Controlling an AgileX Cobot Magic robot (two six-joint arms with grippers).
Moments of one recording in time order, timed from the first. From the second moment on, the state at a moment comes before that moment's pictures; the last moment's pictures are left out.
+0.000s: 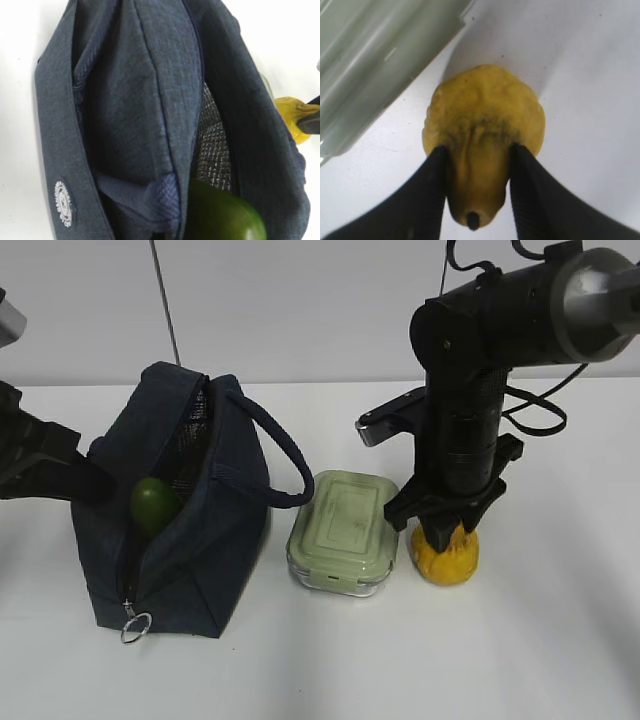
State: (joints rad) left arm -0.08 1.38 -0.86 -0.76 0.81 0.70; right arm 0.45 2.00 -1.46 -0.13 1.10 -0.01
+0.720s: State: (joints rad) left arm -0.08 1.38 -0.86 -0.75 0.80 0.70; right arm 0.50 1.76 -1.69 0.62 0.93 -0.54
